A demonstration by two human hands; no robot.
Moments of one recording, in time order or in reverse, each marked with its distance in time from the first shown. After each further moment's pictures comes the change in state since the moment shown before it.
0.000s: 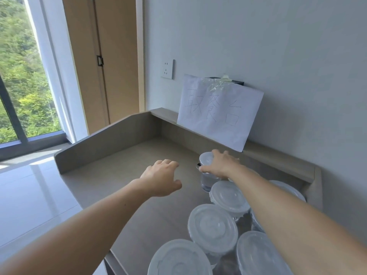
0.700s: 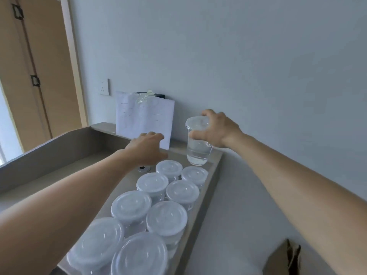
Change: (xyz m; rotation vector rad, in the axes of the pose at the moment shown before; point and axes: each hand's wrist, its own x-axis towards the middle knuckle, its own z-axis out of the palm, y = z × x) left_hand -0.030 0.190 -0.083 0.022 0.153 0.207; right_hand -0.168 0.159 -0.166 0.239 0.406 -0.051
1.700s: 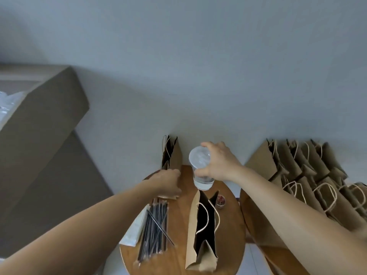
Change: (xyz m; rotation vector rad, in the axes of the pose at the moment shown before) left_hand -0.181 0.398 0.315 -0.108 -0.809 0.394; right_hand -0.392 0.368 -0.003 0.039 -0.287 0.582
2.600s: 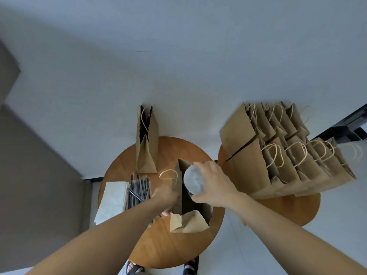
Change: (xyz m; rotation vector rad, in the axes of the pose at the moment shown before) left_hand 0.012 -0.001 0.131 -0.618 -0.258 -0.282; right_hand -0.063 0.056 0.113 -0.178 -0.091 0.043
